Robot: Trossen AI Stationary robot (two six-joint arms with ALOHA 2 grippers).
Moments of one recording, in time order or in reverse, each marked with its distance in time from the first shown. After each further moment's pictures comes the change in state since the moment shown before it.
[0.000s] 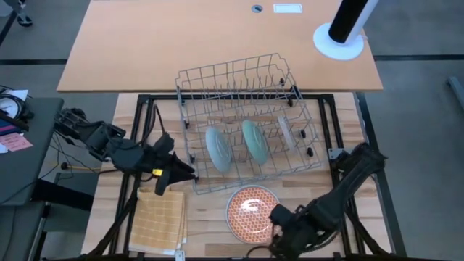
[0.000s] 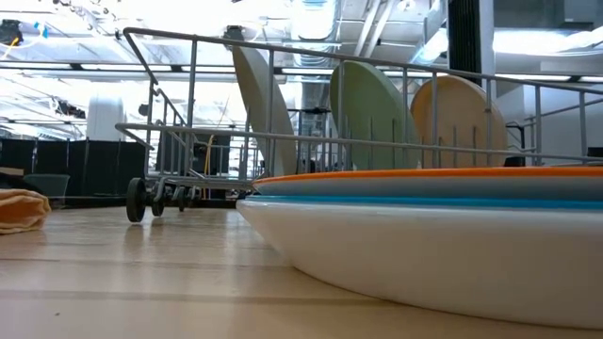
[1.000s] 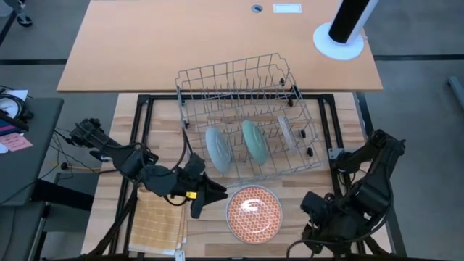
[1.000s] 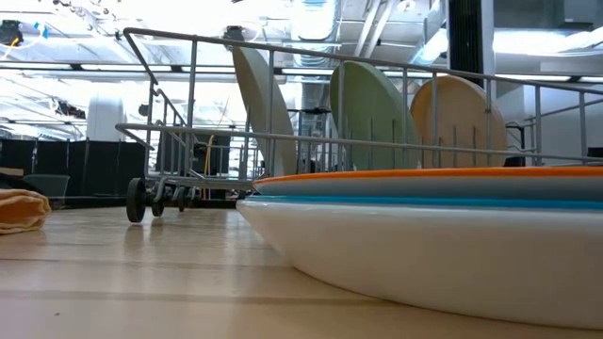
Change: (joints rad) left arm -0.028 0.286 0.084 0.305 -0.080 -0.027; right arm 0.116 -0.221 0.000 -0.171 0.109 0.082
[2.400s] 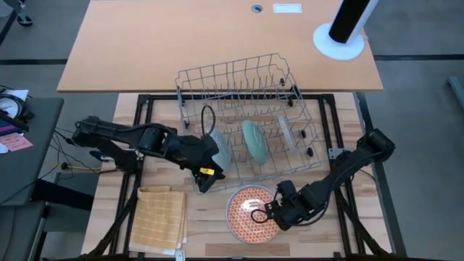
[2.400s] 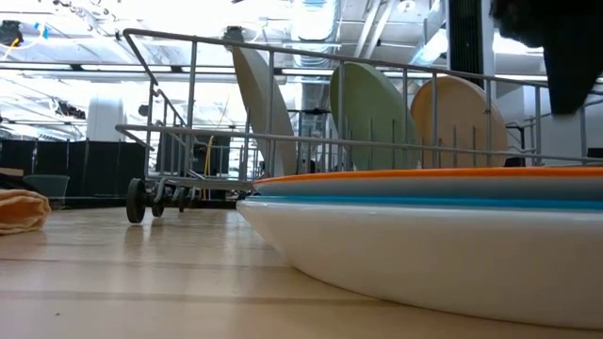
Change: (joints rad) left arm 0.298 0.018 0.028 -0.370 0.401 0.217; right arm -0.231 0.040 -0.676 0.520 0.041 0.344
